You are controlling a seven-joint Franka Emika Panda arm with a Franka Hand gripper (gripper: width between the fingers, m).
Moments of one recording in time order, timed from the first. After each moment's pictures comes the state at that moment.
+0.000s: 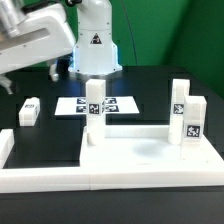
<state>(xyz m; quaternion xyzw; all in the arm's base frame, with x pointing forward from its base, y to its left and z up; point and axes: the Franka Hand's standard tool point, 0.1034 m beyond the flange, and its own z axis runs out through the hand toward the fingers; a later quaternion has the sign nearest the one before) 0.501 -0.179 0.110 -0.98 0.05 0.09 0.15</state>
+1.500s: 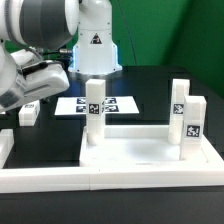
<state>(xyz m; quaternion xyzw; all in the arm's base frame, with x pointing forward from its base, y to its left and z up) 0.461 -0.194 0.046 -0.89 -0.07 0.44 0.10</state>
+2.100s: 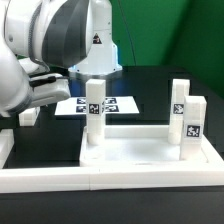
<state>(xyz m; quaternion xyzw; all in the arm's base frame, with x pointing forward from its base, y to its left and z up) 0.457 -0.193 0.043 -0.89 -0.07 0.45 0.08</state>
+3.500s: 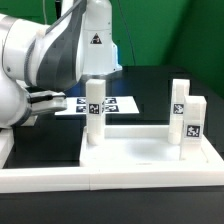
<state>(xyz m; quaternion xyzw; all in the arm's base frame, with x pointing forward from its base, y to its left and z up) 0.404 -0.199 0.011 -0.86 -0.03 0.50 0.08</state>
